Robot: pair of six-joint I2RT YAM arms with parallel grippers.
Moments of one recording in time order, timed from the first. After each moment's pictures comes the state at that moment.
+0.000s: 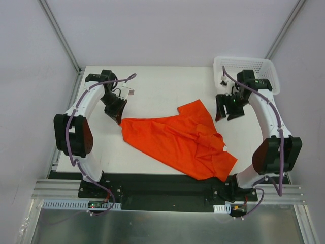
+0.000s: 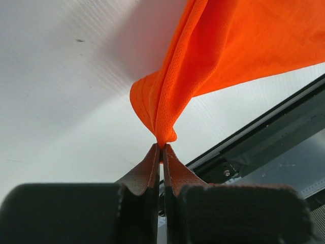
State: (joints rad) left arm -0.12 1.77 1.56 -1.30 0.37 0.42; right arm 0.07 1.53 1.44 -1.29 -0.29 -0.14
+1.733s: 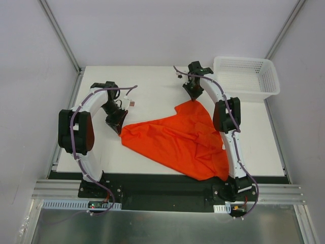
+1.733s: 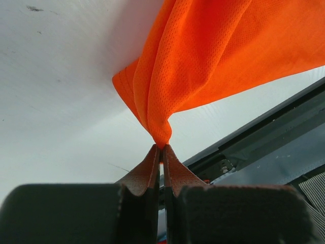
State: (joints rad) left arm -0.12 1.81 1.37 -1.24 0.36 0.40; right arm 0.33 2.56 2.37 -1.03 -0.03 -0.39
